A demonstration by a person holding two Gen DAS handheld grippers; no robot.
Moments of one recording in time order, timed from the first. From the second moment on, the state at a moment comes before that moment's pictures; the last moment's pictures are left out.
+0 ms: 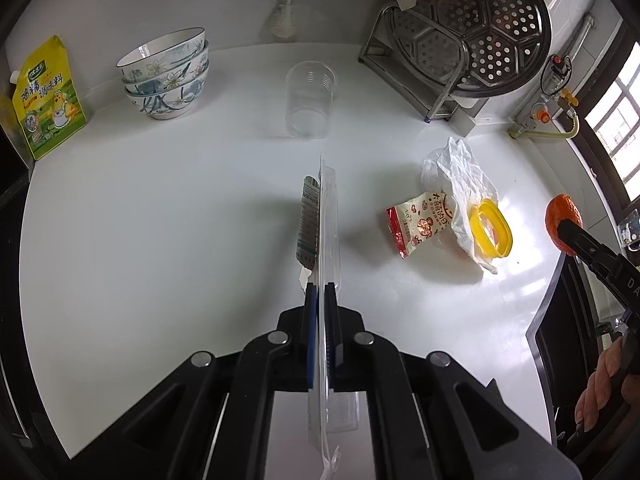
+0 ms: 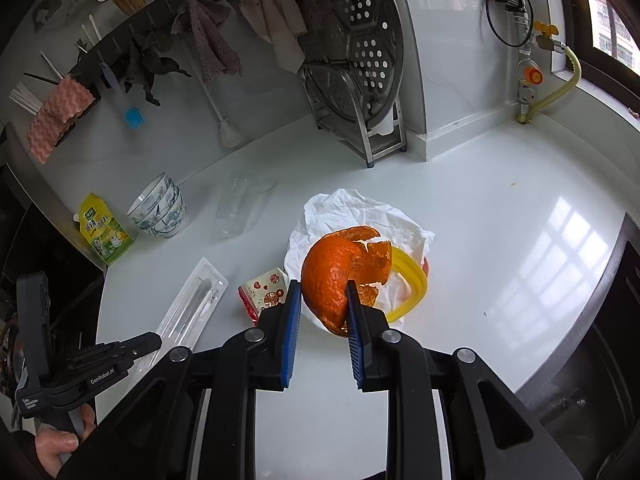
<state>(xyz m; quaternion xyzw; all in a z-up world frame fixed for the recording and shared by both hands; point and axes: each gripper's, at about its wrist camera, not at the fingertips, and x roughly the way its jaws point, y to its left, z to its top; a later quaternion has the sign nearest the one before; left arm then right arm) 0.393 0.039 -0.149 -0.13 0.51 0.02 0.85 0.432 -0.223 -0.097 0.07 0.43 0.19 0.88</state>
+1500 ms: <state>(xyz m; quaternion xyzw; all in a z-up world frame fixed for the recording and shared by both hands) 0.141 -0.145 -0.230 -0.02 0.52 -0.21 0.83 0.092 -0.329 -0.295 0.16 0.51 0.09 0.84</state>
